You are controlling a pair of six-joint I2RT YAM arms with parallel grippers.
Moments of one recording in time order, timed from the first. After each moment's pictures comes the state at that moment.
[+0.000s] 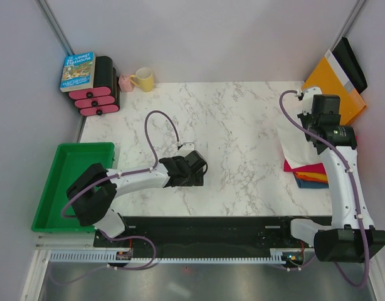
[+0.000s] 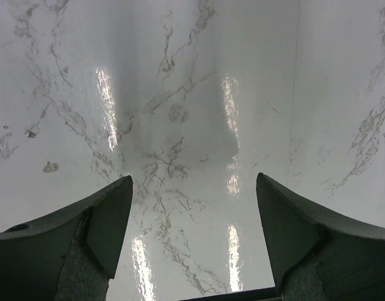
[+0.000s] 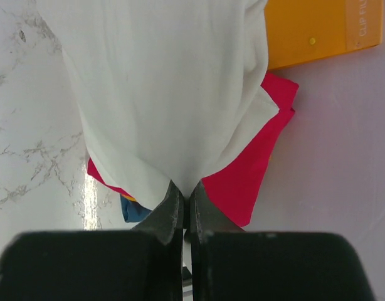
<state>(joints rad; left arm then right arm) -0.96 1.57 0.92 -0.46 -0.36 -0.85 -0.05 1.17 1.32 -0.87 0.28 -0.37</state>
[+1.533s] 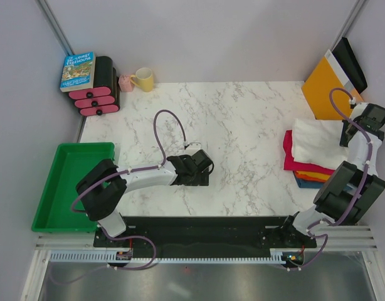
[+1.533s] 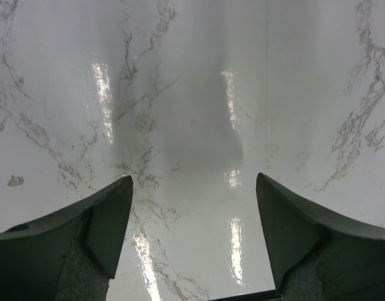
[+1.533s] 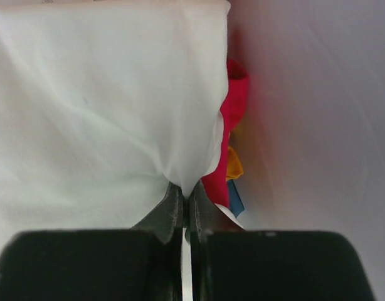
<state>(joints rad) -0.98 1.65 0.99 -0.46 -0.34 -0.85 -0.64 1.54 1.23 -0.52 0.00 -0.36</state>
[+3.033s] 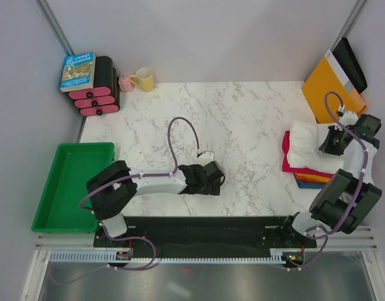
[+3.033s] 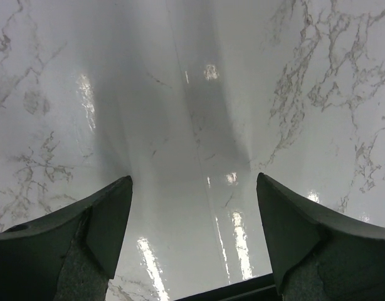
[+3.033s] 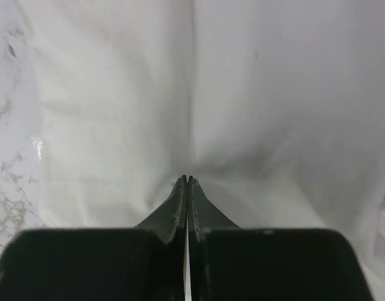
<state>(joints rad) -1.10 1.73 1.01 -0.38 -0.33 -0.89 -0.64 1.48 1.09 -0.62 -0.38 -0.31</state>
